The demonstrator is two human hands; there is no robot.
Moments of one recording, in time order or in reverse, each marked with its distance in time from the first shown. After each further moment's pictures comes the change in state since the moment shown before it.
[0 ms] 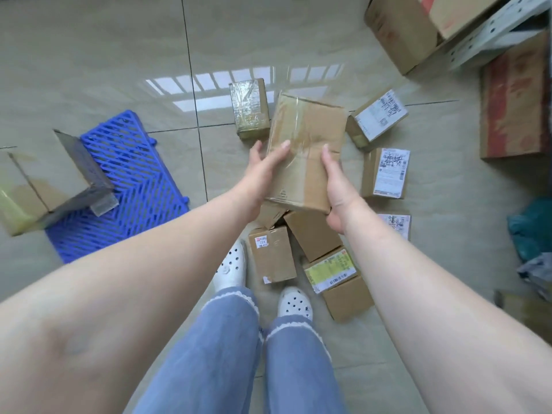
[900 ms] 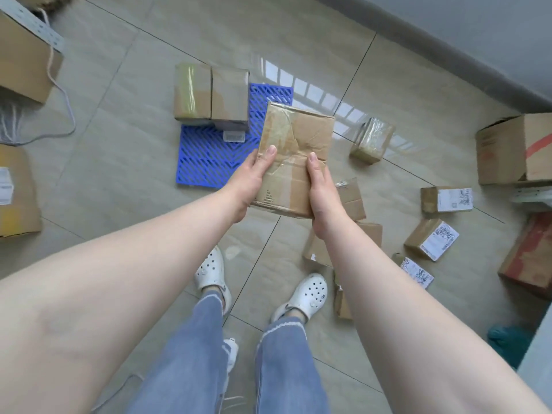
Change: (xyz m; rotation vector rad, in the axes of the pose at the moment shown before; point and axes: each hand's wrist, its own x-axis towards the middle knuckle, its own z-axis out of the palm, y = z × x) left_hand -0.224 -0.062 -0.247 -0.467 0.309 0.151; right_hand -0.208 0.063 0.247 -0.505 -0.286 -0.119
